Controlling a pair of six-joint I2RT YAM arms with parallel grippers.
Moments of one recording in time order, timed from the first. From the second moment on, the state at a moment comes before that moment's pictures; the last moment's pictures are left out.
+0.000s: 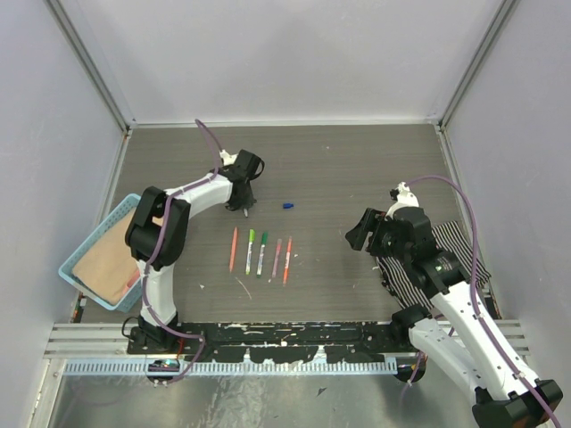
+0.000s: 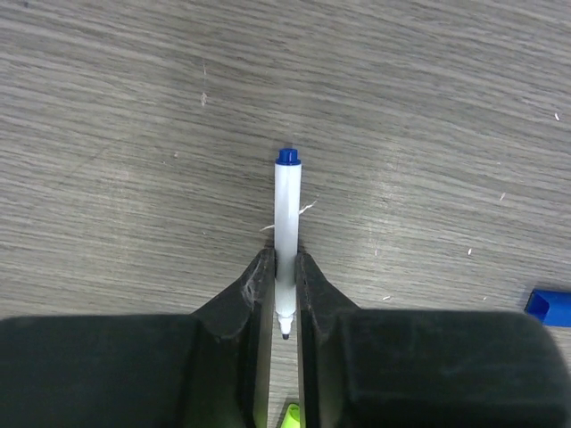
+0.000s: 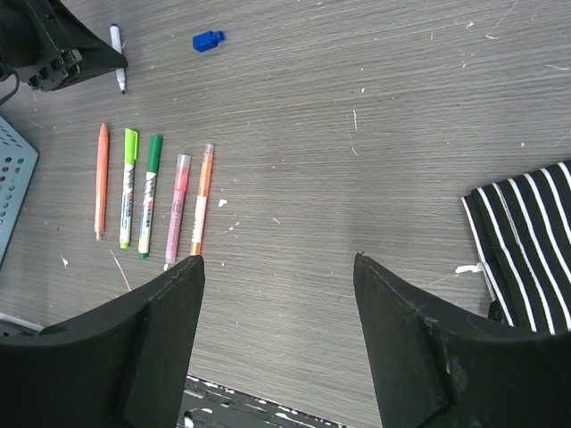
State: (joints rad) left arm -0.49 2.00 1.37 -0.47 -0.29 -0.68; right arm 0.38 0.68 0.71 -0.63 -0.04 0.55
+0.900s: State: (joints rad) left arm -0.68 1.67 1.27 -0.37 -0.25 -0.54; right arm 0.38 0.66 0.71 -0.58 -0.04 0.57
